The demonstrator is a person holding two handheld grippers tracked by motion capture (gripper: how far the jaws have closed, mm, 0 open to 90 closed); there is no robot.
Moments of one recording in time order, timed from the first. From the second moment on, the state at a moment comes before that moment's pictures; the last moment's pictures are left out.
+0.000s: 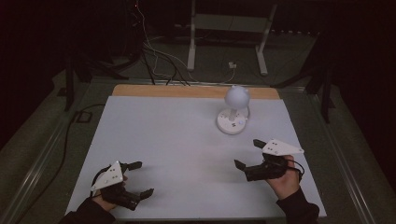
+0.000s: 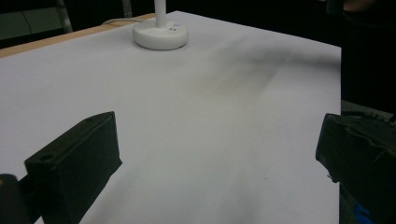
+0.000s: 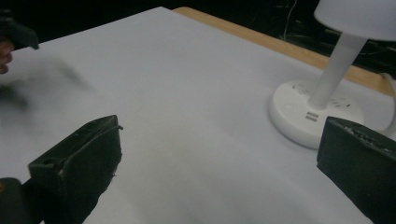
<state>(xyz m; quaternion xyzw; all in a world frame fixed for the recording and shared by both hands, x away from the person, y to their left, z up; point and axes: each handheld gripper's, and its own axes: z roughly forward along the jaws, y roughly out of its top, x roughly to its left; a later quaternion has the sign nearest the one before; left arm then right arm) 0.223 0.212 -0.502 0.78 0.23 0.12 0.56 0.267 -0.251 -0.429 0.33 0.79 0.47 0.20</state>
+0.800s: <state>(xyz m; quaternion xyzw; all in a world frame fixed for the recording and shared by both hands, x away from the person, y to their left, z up) 0.222 0.213 -0.501 0.78 0.23 0.12 0.57 0.311 -0.250 -0.426 0.35 0.78 0.47 0.21</state>
